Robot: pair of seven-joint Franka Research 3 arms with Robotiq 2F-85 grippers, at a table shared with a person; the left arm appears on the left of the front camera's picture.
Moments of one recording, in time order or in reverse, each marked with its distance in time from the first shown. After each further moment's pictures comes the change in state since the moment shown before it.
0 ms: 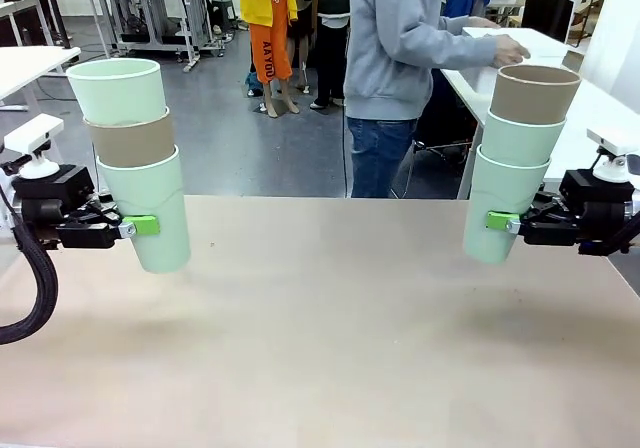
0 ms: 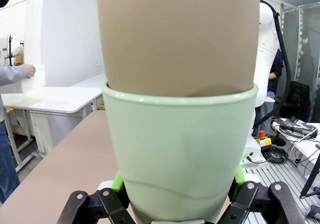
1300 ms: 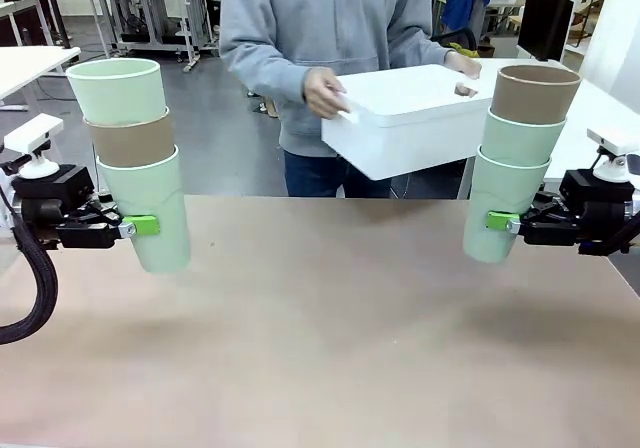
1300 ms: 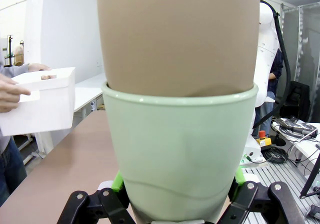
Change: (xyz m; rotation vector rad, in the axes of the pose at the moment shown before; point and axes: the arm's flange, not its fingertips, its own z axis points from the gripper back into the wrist) left arm 0.000 0.000 0.000 0.000 0.000 0.000; right arm 0.000 0.000 0.000 0.000 0.000 0.000
